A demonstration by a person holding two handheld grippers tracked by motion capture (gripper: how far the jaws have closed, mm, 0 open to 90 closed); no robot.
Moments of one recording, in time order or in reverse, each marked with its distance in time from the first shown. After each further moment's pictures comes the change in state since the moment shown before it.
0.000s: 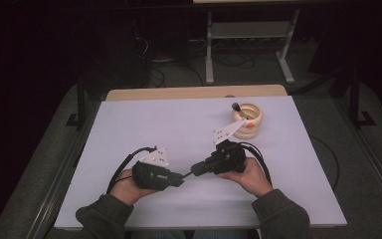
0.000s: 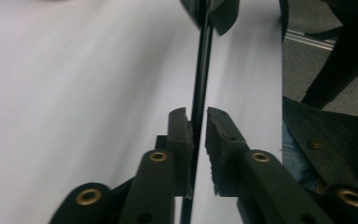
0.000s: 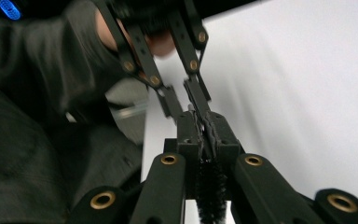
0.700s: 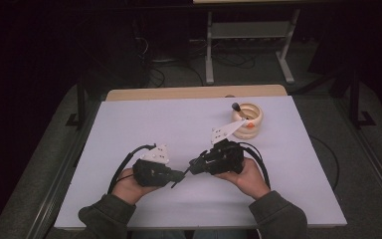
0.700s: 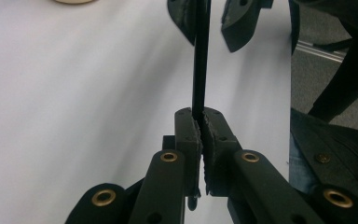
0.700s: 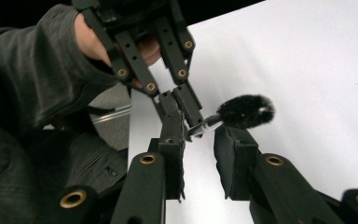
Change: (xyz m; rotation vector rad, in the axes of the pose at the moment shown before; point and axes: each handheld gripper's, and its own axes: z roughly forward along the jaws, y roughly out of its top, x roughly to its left) left arm 0.003 0.003 -0.001 -0.035 0.048 -0.046; right arm 0.006 0.005 0.003 -0.062 -0.086 0.018
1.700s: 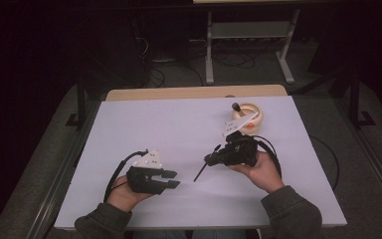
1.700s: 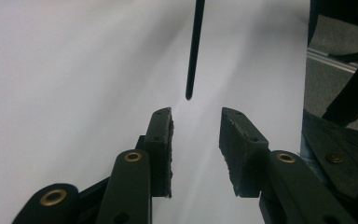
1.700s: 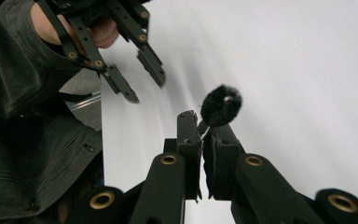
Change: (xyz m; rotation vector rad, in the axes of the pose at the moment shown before) left arm -0.004 -0.027 -0.006 -0.031 0.057 -0.051; right arm -0.015 -0.003 -0.034 0.117 -0.115 0.065
